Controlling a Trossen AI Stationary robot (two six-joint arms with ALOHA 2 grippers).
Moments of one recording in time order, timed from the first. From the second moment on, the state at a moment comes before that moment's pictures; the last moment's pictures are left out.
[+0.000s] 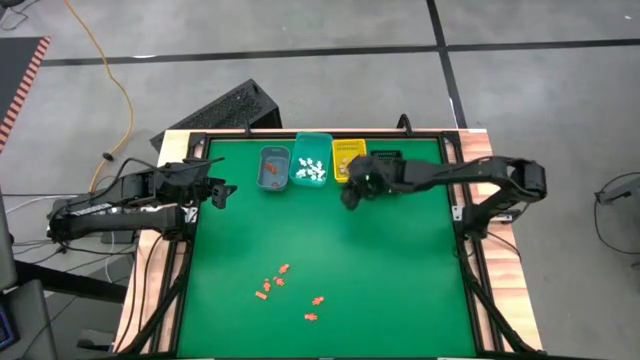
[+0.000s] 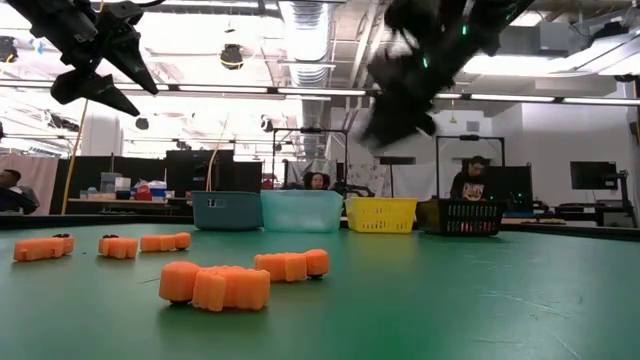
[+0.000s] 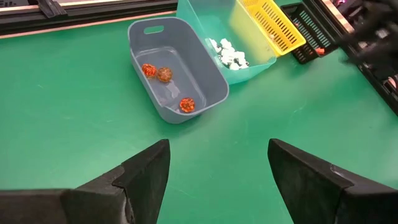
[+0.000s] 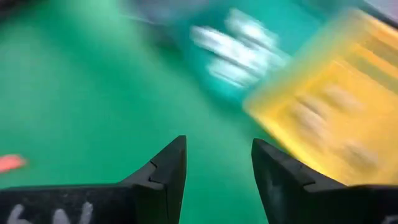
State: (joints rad) left arm 0.23 0.49 0.66 -0.78 -0.28 -0.76; right arm -0.19 1.44 0.98 -0.25 0.15 0.42
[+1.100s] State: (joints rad) left arm 0.23 0.50 0.66 -0.79 -0.27 -0.75; right arm 0.12 2.09 1.52 0.15 -0.24 -0.12
